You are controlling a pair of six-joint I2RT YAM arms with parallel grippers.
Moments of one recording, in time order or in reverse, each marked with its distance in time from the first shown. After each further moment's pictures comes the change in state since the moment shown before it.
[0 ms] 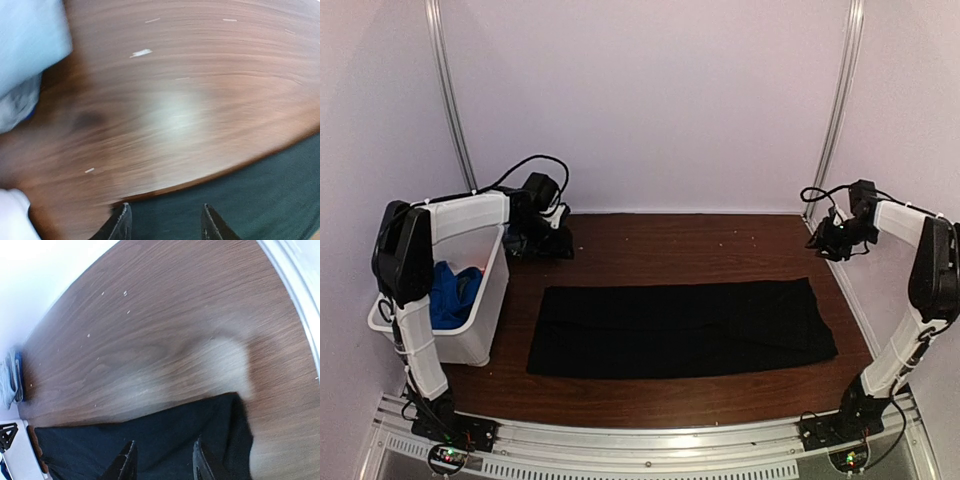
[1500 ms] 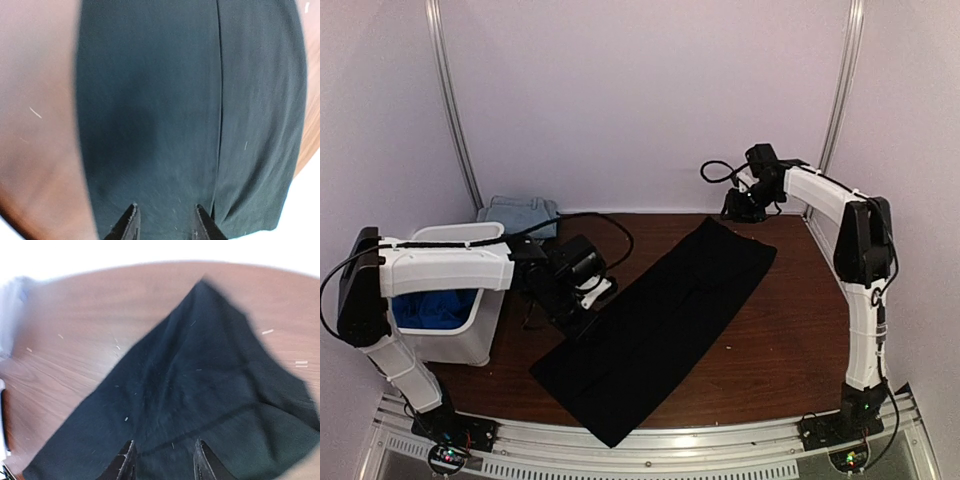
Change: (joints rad) left arm -0.534 -0.322 -0.406 -0.124 -0.038 -0.025; right arm 0.479 0.586 0.804 -0.175 0.158 -0.091
